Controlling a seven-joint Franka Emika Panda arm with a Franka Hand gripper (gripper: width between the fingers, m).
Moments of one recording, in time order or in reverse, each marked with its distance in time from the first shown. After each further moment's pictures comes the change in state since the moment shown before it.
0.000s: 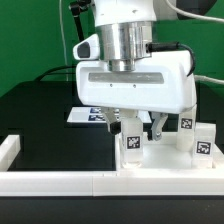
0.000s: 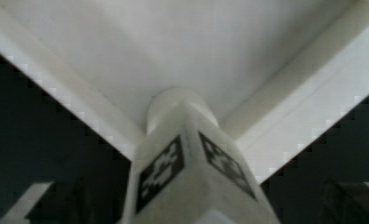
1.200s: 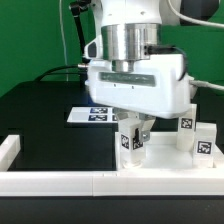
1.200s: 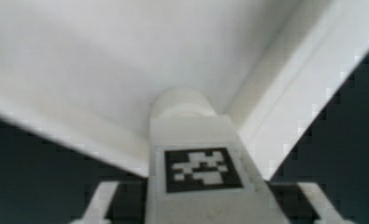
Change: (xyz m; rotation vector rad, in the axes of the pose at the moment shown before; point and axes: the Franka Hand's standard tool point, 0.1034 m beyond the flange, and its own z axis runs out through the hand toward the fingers) arm -0.003 -0.002 0.004 0.003 0.012 0.591
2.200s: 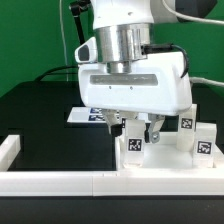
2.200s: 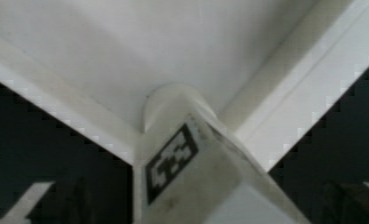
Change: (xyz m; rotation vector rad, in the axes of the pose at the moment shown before) arm 0.005 0.000 -0.001 0.026 -0.005 -0.472
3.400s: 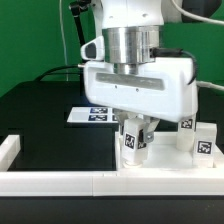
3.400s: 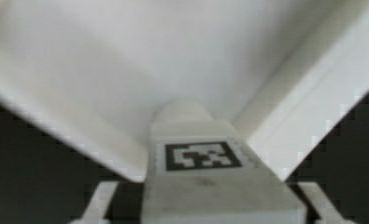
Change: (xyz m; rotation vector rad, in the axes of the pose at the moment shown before) arm -0.008 -0.004 0.001 -0.101 -0.035 0.316
